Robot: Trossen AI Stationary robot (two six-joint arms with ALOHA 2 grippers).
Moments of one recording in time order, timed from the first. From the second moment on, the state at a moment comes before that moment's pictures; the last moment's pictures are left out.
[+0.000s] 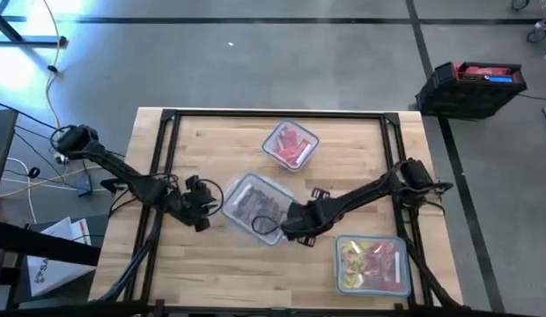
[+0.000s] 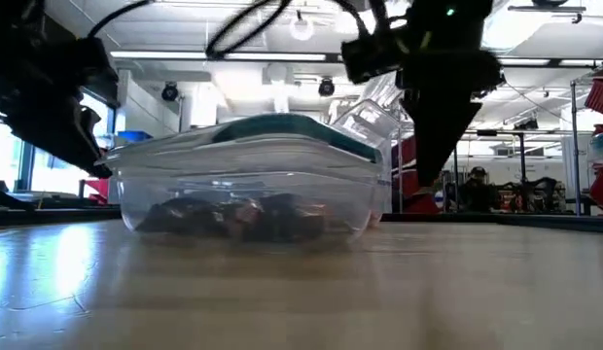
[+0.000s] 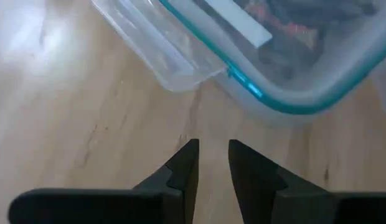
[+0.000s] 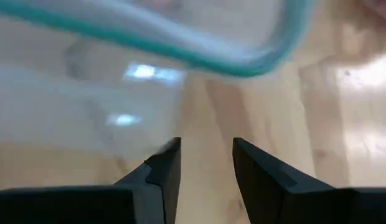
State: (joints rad) left arm -0.53 1.01 0.43 -0.47 -0.59 -0.68; right arm 0.36 1.98 1.51 -1.08 0.29 0.65
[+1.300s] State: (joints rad) left arm -0.59 1.07 0.62 -0.57 -0.88 -0.54; right arm 0.41 1.94 1.66 -1.20 0.47 0.70
